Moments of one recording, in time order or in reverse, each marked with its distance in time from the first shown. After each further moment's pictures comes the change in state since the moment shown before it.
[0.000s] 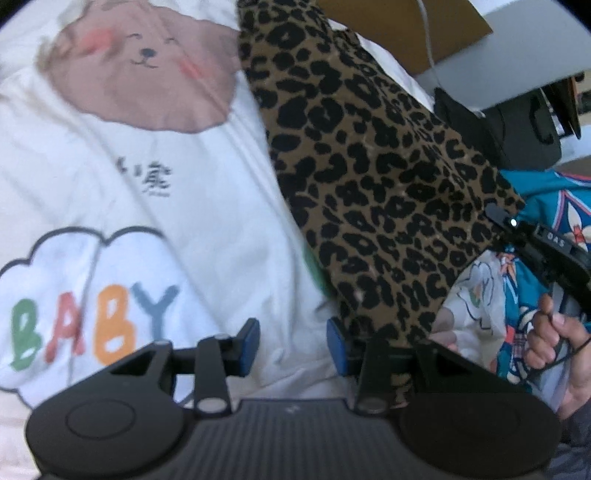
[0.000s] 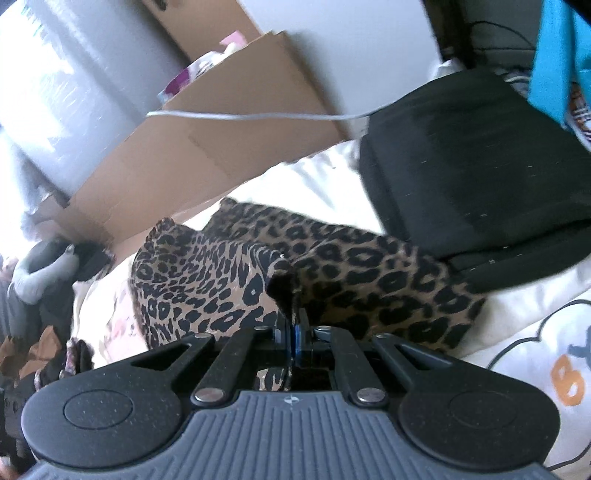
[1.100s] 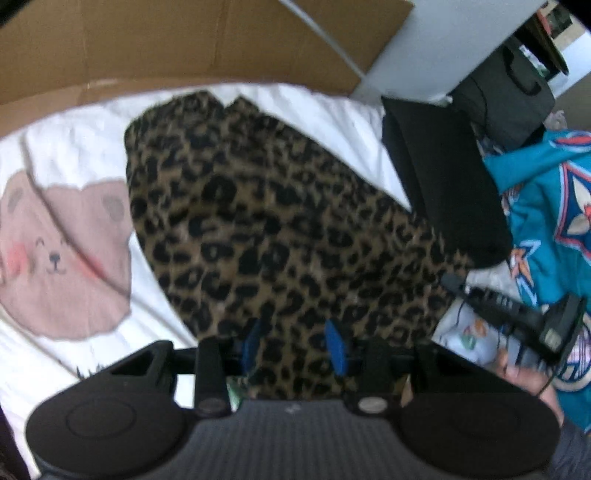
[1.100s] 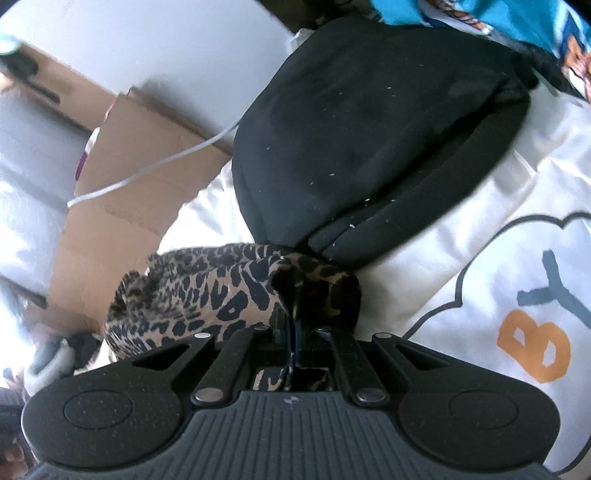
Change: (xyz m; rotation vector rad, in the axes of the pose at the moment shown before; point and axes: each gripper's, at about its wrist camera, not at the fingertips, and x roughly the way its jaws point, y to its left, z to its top) left arm -0.058 -0.075 0.091 0.439 0.085 0.176; right arm 0.019 -0.112 -0.025 0.384 -0.077 0.020
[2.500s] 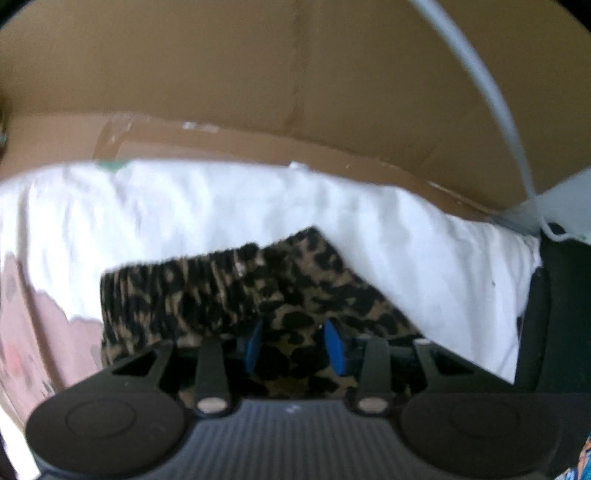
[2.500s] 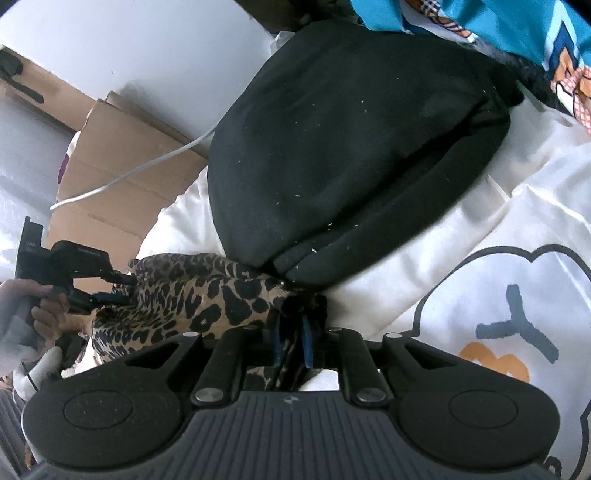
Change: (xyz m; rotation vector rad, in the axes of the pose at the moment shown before) left arm 0.134 0.011 0.181 -0.263 0.033 0.315; right arm -0.003 -0.010 0.018 -0.028 0.029 -0.067
